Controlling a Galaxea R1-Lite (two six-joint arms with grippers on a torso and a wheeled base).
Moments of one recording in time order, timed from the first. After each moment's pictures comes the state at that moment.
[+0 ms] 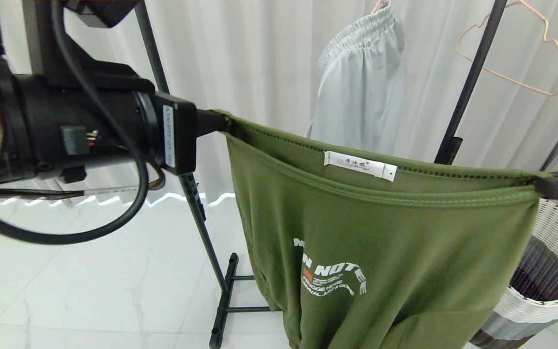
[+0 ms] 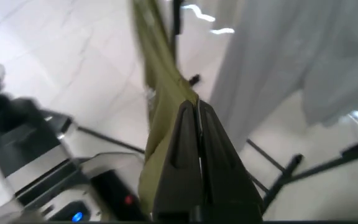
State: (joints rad) left arm -0.69 1.37 -1.29 0.16 0.07 0.09; right arm 1.09 1.08 -1.26 0.45 -0.20 0.04
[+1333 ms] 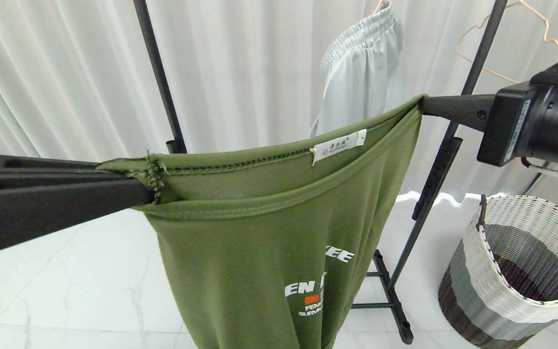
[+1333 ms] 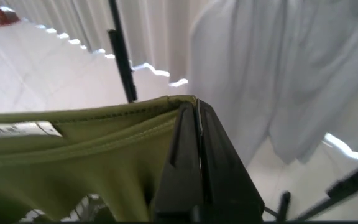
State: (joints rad) left arm -0.96 1.09 -1.21 0.34 -0.04 0.10; right arm 0.90 1.33 -1.19 -0.10 -0.23 0.03
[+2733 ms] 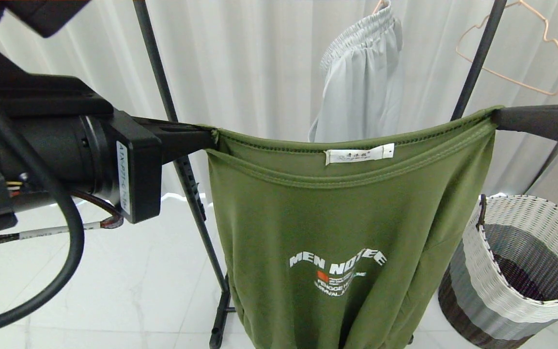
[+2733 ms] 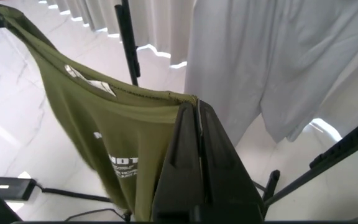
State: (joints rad) left arm -0.82 1.27 -1.22 0.17 0.19 0.19; right arm 1.00 1.16 -1.22 0.16 -0.29 0.03
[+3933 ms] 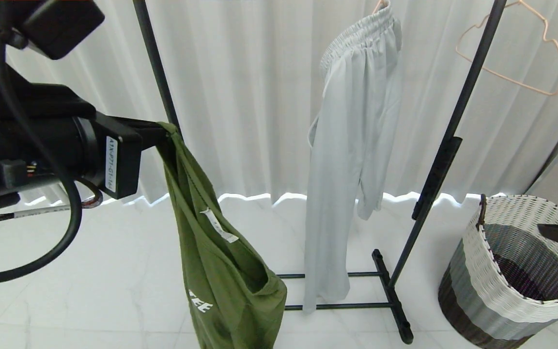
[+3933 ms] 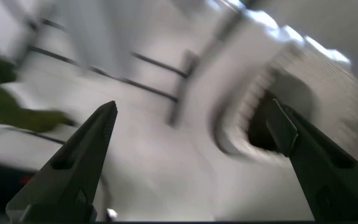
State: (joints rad) left arm -0.62 1.27 -1.19 0.18 0.23 0.27; right arm 0.68 1.09 -1.20 0.69 -0.45 0.01
